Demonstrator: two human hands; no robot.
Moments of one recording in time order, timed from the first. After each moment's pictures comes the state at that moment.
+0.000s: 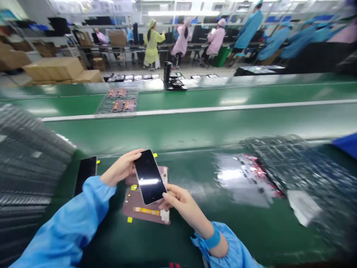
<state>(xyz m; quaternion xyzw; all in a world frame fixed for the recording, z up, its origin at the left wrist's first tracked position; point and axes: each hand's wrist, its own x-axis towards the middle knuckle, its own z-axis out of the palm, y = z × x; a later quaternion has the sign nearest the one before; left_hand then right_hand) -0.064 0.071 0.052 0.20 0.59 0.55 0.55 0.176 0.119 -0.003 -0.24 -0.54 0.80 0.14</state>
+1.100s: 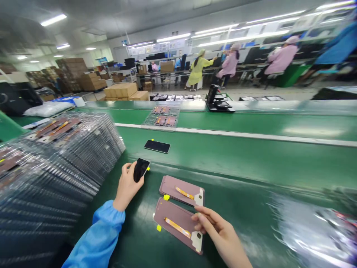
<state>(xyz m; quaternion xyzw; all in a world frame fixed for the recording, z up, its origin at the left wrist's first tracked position) -0.078 -0.064 0.025 0.28 0.93 0.21 -0.08 0.183 0.113 -0.021 -0.27 -0.60 0.74 0.15</state>
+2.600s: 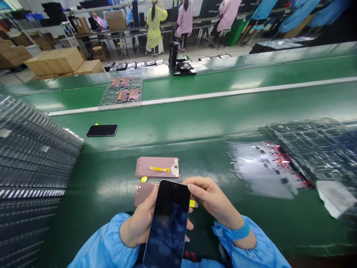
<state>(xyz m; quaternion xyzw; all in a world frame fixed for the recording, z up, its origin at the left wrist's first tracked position) 0.046 -0.021 0.028 0.03 0.29 0.50 0.82 0.197 0.128 0.008 -0.24 -0.51 0.81 0.15</state>
